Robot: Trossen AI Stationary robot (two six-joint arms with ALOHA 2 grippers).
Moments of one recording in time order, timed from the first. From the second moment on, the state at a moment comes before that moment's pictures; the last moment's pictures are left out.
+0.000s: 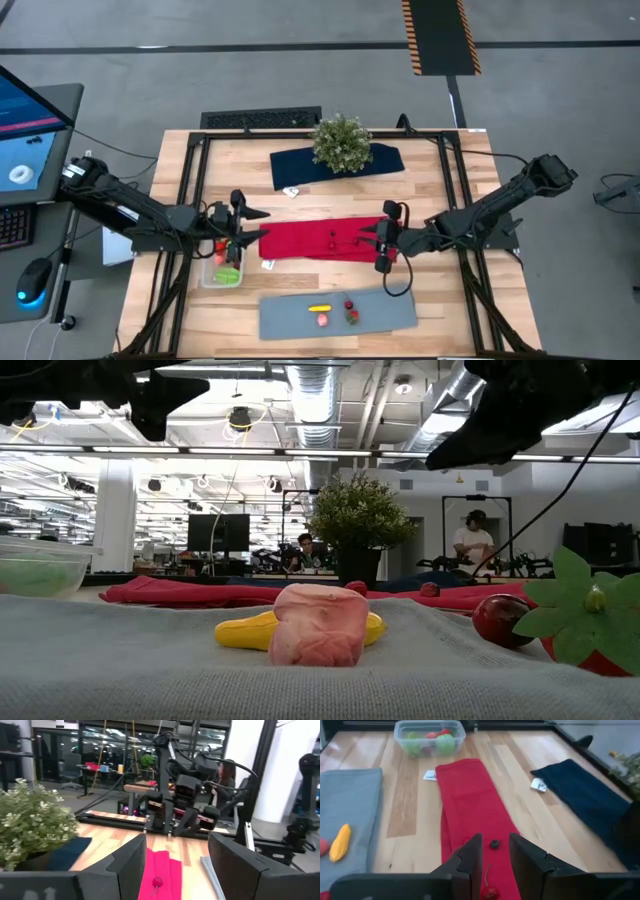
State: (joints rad) left arm -0.38 0.85 0.20 0.81 -0.45 -0.09; right arm 0.42 1.26 0.60 0.07 0.56 0.22
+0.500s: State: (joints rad) left arm -0.38 0.85 0.20 0.83 -0.48 -0.04; right arm 0.49 1.26 0.60 -0.03 0.37 0.45
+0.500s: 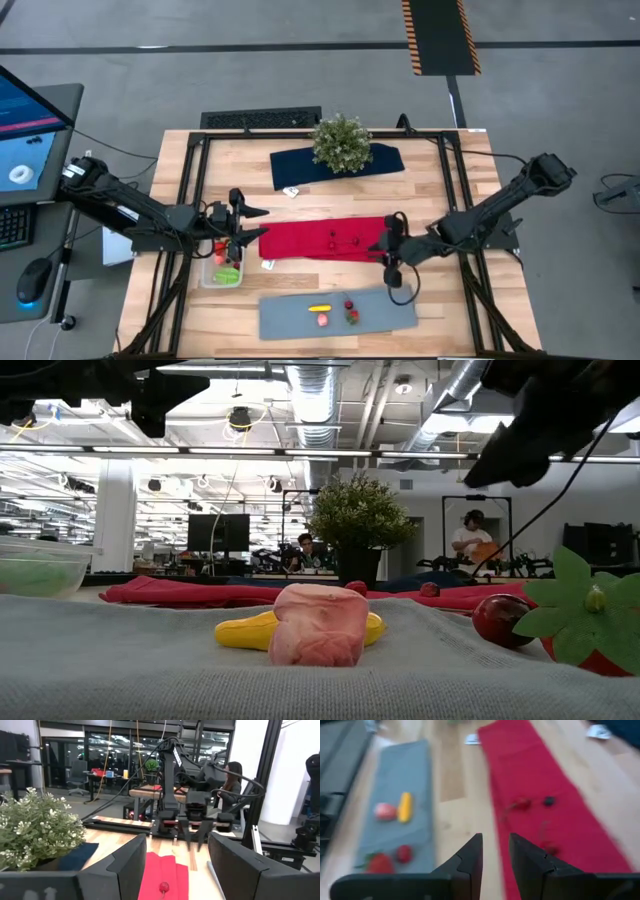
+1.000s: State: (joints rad) left arm -0.38 0.85 0.20 0.87 -0.46 -0.04; right arm 0.77 1.50 0.64 0.23 0.39 0.53
